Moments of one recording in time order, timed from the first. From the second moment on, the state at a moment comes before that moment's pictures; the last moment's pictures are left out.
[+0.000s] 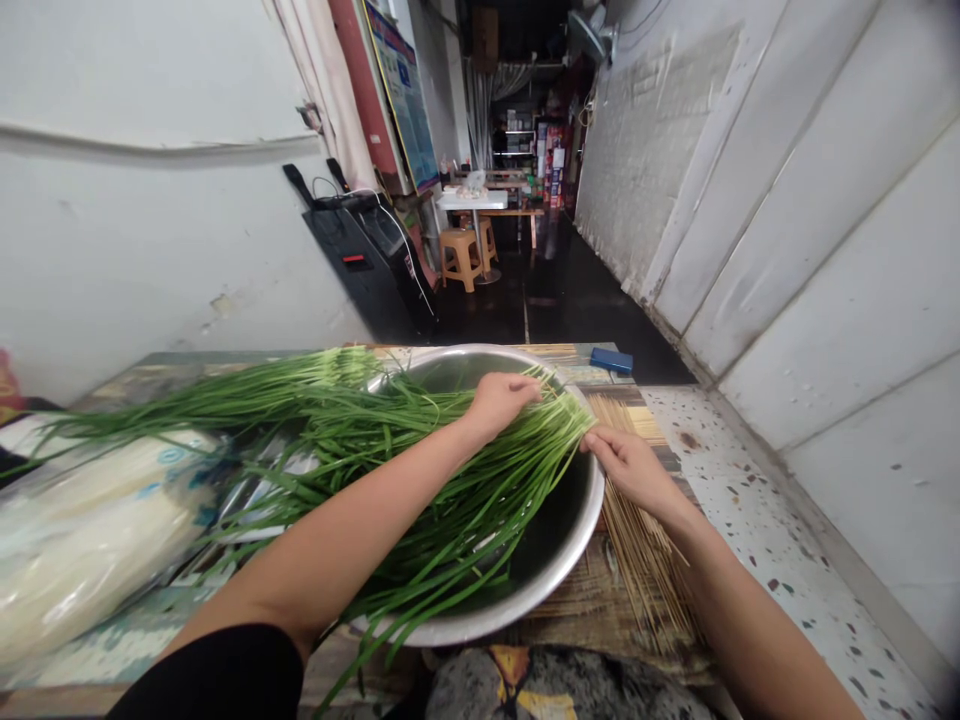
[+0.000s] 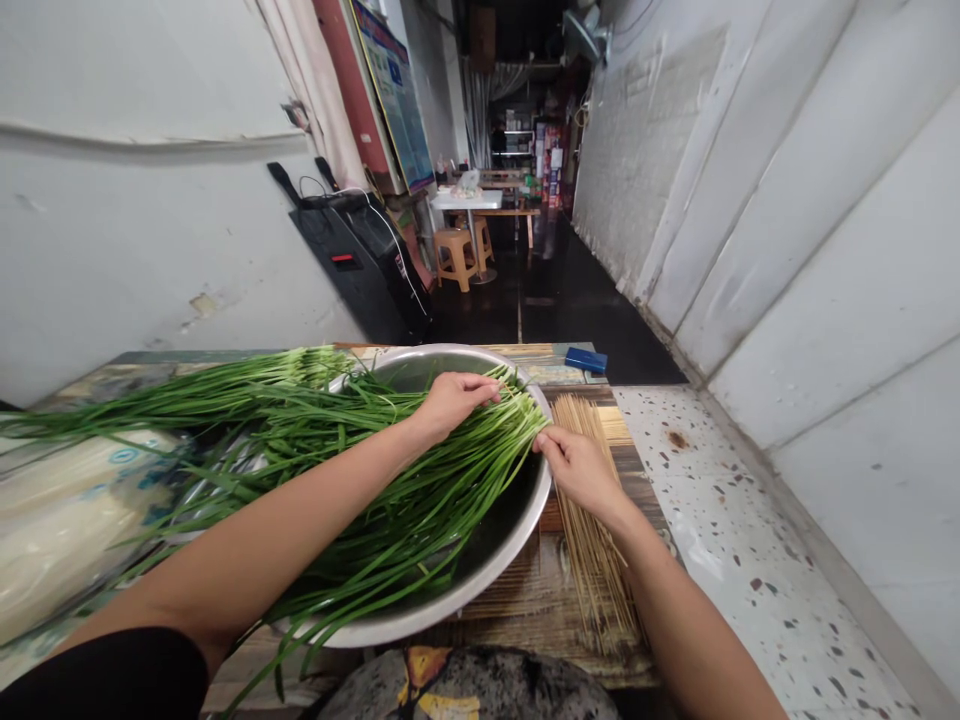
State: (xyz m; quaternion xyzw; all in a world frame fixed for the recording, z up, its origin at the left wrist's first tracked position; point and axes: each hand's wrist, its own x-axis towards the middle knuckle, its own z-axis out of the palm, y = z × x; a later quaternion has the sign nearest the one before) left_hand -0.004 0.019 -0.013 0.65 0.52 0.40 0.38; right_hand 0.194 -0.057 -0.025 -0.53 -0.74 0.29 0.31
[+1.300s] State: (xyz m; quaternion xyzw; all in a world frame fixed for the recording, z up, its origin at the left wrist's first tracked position) left_hand -0.005 0.021 -0.017 0.65 0.53 0.42 0.35; right_hand 0.194 -0.058 -0.027 -0.53 -0.74 0.29 0.30
